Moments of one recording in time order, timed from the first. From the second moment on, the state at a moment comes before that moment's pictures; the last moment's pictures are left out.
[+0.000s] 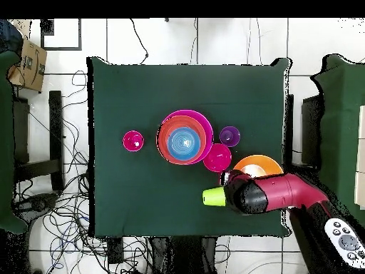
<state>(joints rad) -0.93 -0.71 0.51 1.92 -0.86 0.48 2.09</state>
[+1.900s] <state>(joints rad) -0.96 -0.55 0.49 1.92 -1.08 0.48 2.09</state>
